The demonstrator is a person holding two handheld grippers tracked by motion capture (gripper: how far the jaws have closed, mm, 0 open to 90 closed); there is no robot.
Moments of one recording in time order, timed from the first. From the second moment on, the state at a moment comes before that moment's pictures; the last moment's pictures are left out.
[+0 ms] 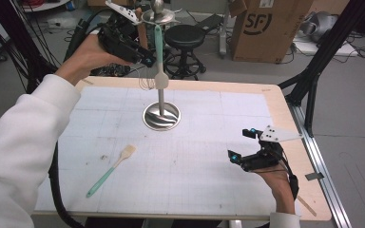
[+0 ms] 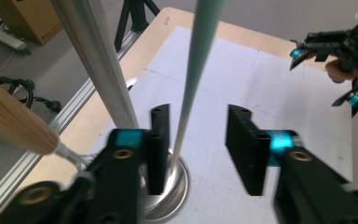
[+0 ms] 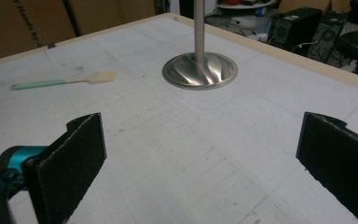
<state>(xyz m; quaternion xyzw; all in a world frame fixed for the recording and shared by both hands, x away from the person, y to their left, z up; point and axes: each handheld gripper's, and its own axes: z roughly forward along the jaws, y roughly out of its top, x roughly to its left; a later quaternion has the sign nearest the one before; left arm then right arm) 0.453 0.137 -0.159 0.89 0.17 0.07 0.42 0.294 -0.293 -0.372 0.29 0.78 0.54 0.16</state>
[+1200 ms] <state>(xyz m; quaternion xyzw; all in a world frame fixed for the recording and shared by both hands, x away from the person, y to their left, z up) 0.385 0.208 -0.163 0.88 0.15 0.11 0.43 0.293 -0.302 -0.373 0.32 0.76 0.54 0.17</state>
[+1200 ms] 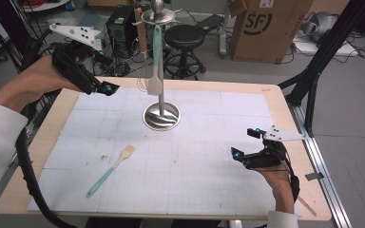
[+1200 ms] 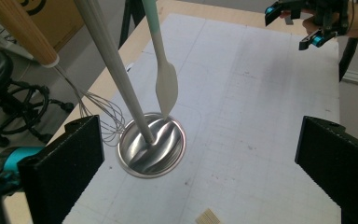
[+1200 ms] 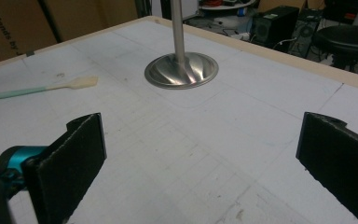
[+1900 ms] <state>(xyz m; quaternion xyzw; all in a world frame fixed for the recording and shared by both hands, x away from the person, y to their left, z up) 0.388 0.196 -0.127 0.87 0.13 0.12 0.45 0.292 -0.301 -0.372 0.32 0.76 0.54 0.17</state>
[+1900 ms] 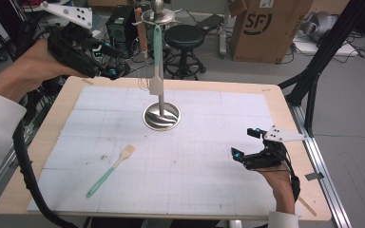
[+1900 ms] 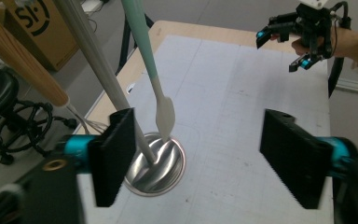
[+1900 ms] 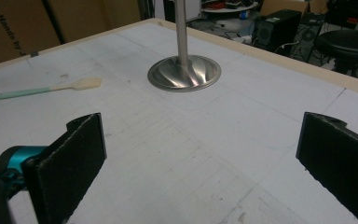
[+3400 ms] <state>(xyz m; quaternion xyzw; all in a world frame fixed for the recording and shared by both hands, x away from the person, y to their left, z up) 0.474 0.179 -0.094 0.87 0.16 0.14 0.45 0.292 -0.305 -0.378 0.31 0.77 0.53 0.16</state>
